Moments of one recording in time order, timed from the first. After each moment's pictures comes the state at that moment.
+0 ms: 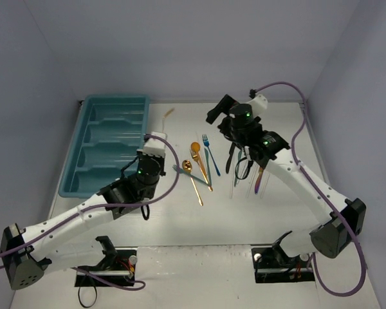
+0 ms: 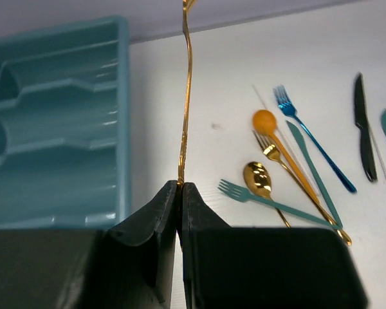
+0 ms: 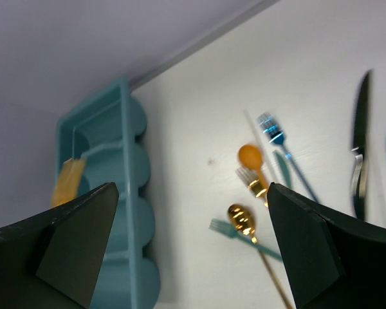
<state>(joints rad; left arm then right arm) -0.95 1.05 0.87 -0.12 -0.78 -0.11 0.64 1.40 1.36 -0.39 0.42 0.90</state>
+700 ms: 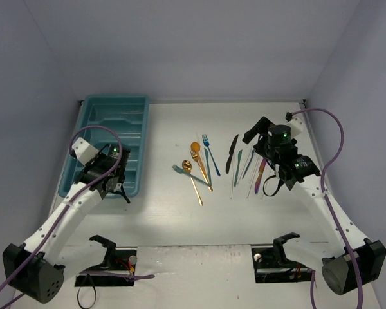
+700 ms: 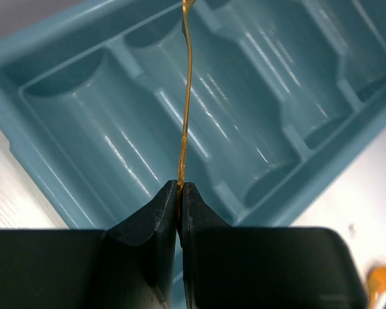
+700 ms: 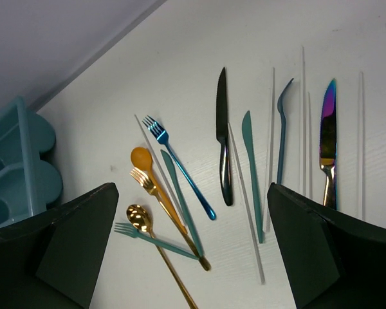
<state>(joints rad) -0.40 1.02 0.93 -0.82 -0.89 -1.14 0.33 1.09 0.99 -0.42 0.31 0.78</state>
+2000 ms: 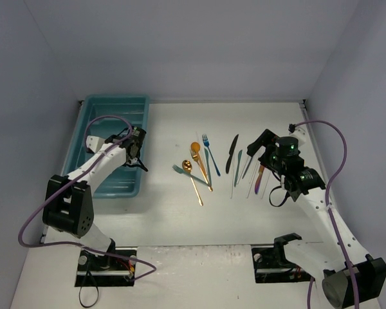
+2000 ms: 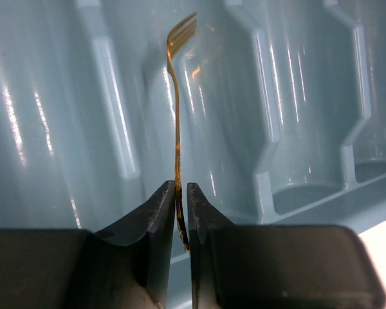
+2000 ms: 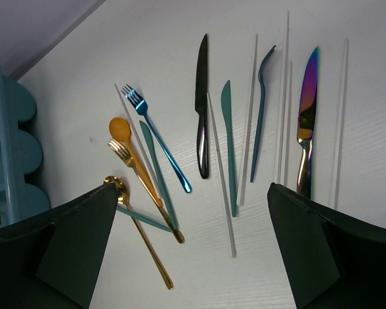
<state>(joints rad) -0.32 1.57 1.16 -0.85 -0.84 -1.74 0.26 0.96 0.84 -0.44 0.18 0.73</state>
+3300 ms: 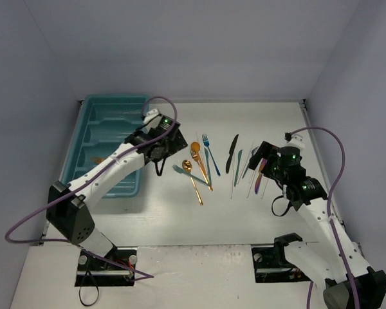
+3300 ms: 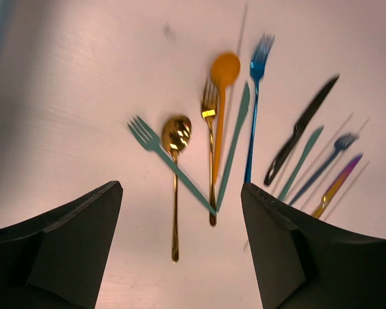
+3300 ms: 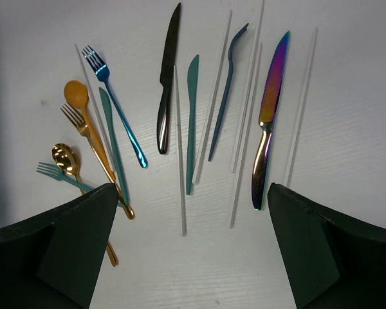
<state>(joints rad) -0.64 1.53 1.43 -0.75 -0.36 -1.01 0.25 0.87 0.75 -0.48 0.16 0.56</state>
